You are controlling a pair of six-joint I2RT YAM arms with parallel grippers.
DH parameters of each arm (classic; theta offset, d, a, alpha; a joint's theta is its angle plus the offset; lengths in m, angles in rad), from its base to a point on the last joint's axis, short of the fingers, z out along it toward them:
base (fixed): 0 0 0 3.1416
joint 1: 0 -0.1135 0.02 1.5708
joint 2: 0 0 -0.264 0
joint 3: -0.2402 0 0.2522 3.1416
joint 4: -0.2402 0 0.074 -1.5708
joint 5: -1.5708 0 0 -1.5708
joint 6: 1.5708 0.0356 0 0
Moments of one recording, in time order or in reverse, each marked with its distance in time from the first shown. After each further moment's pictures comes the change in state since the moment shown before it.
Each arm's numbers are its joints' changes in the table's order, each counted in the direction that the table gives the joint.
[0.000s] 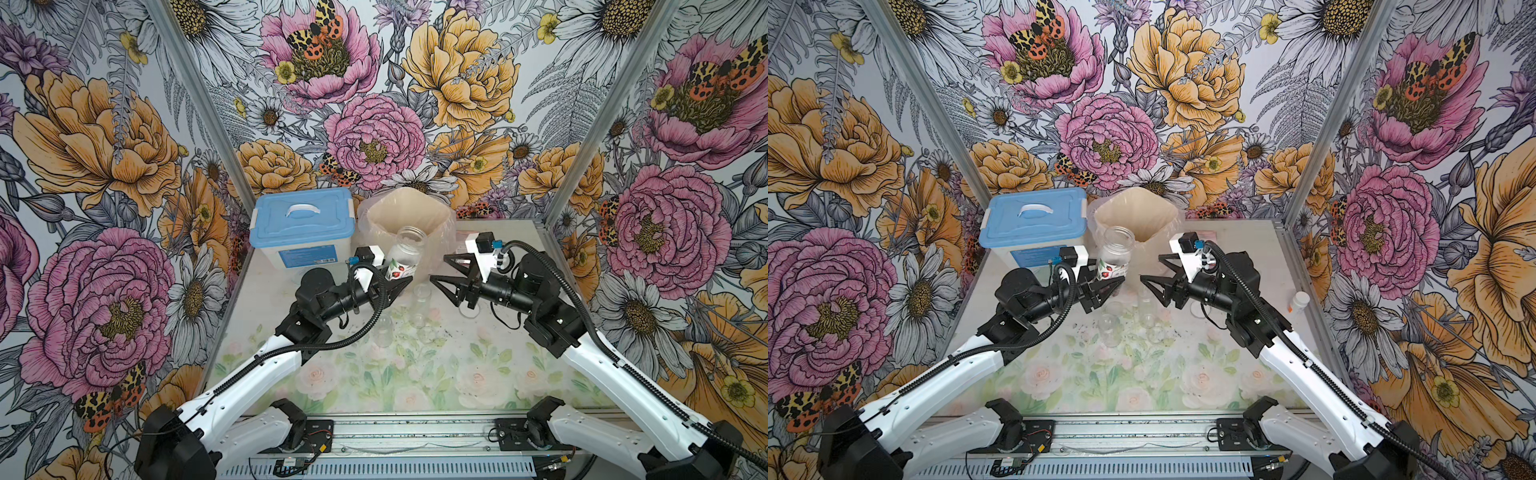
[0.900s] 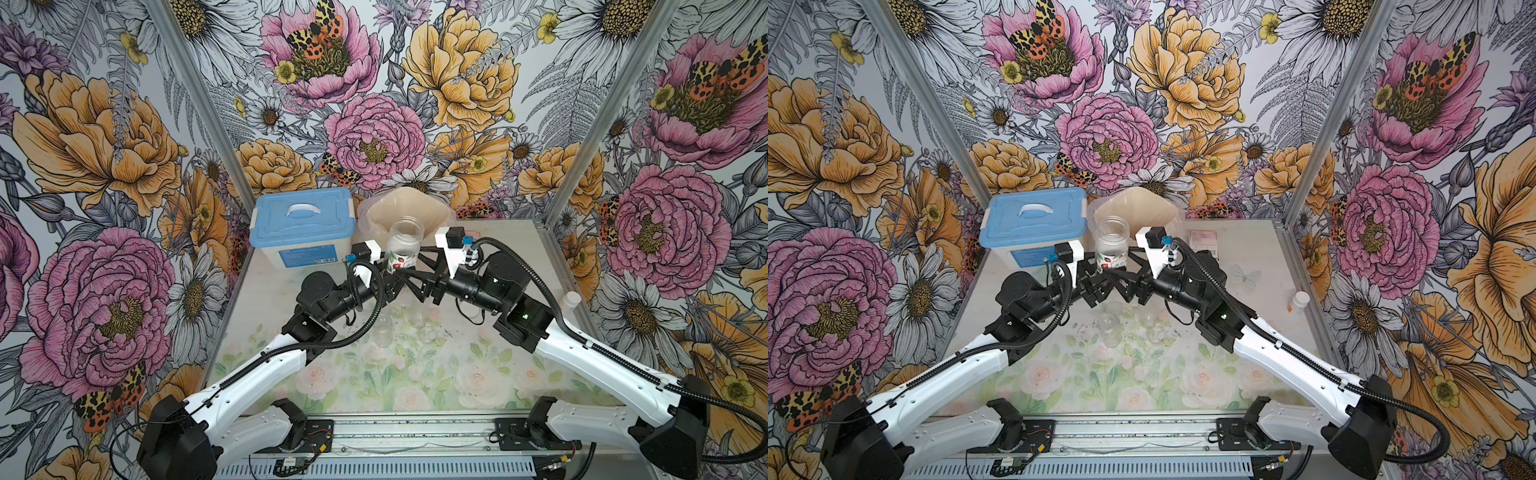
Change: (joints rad) left arm 0.025 0.021 0.013 0.150 0.098 -0.050; right arm -0.248 0.176 -0.105 0.179 -0.235 0.047
